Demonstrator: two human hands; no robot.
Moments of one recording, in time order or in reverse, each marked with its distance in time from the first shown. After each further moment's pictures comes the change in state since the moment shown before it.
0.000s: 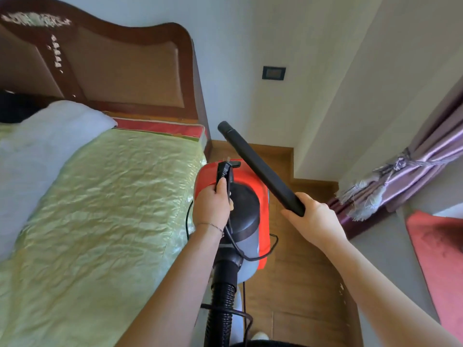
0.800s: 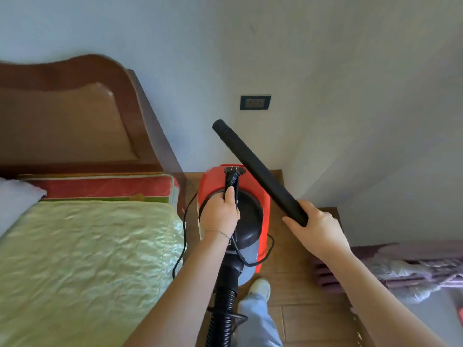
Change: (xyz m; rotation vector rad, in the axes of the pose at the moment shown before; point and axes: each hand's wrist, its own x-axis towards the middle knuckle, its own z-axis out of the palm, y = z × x) left_hand 0.362 0.105 0.113 0.080 -0.240 0.025; right_hand 0.337 -0.030 -0.021 0.055 0.040 0.179
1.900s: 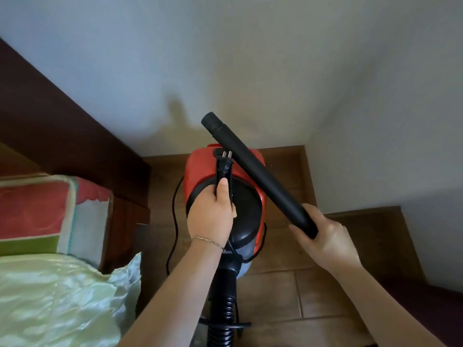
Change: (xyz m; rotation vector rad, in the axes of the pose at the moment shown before) left_hand 0.322 -0.181 0.225 0.025 0.026 -0.009; right_hand 0.291 0.202 0.309 0.074 -0.011 -0.035
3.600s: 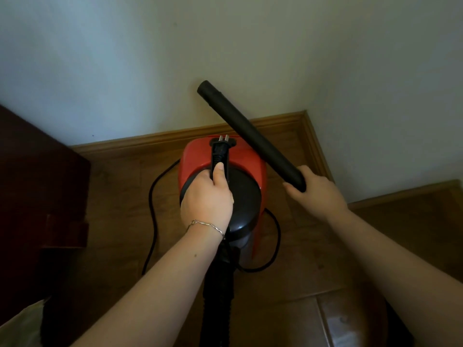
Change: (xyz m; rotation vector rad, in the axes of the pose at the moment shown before) left_hand 0.099 -0.136 0.166 0.104 0.010 0.090; right_hand 0.149 0.173 0.169 -0.033 -0.027 0.095
